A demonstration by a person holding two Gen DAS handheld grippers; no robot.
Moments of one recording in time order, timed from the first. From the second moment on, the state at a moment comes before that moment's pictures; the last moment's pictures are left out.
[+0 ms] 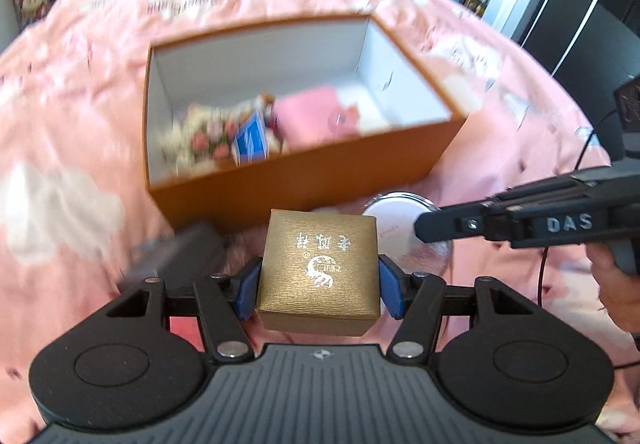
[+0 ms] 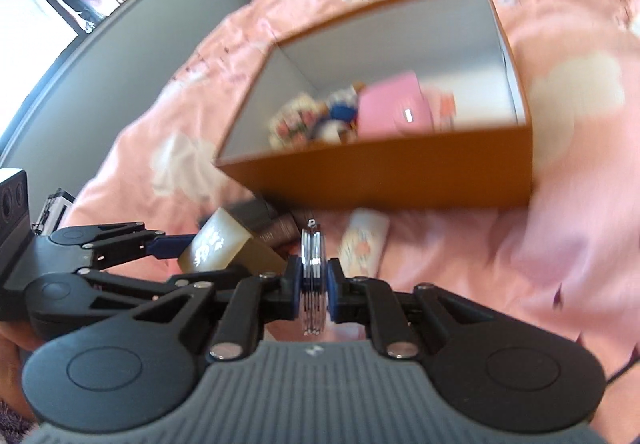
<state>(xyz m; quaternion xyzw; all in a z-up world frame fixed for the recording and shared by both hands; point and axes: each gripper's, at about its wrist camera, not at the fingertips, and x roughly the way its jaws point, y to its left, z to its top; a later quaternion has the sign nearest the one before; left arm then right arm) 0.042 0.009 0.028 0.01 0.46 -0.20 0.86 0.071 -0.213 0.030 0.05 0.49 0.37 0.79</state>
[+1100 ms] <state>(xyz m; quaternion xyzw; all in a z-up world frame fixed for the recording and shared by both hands) 0.286 -0.002 -0.012 0.29 0.43 -0.30 0.80 0.257 -0.137 0.044 0.04 0.44 0.33 0.84</state>
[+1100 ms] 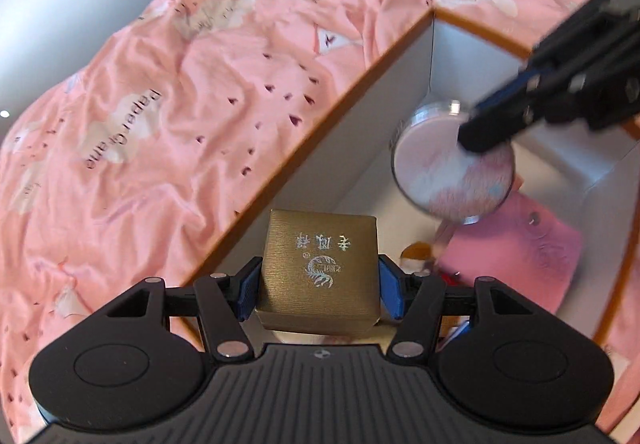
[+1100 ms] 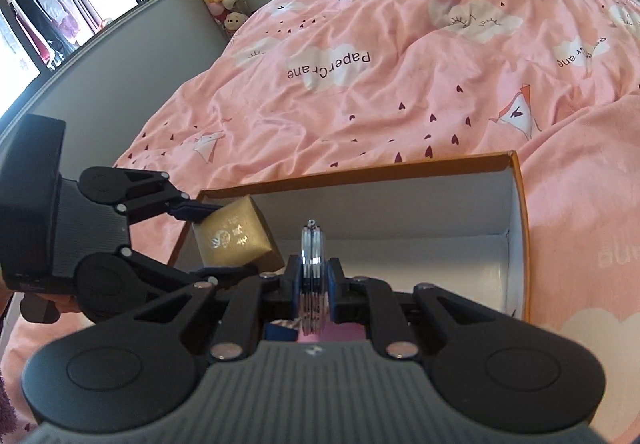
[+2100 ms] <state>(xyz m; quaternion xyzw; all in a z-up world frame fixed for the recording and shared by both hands) 0.285 0.003 -0.040 0.44 0.40 -0.30 0.75 0.281 -0.100 0.014 0.02 0.46 0.32 0.83</state>
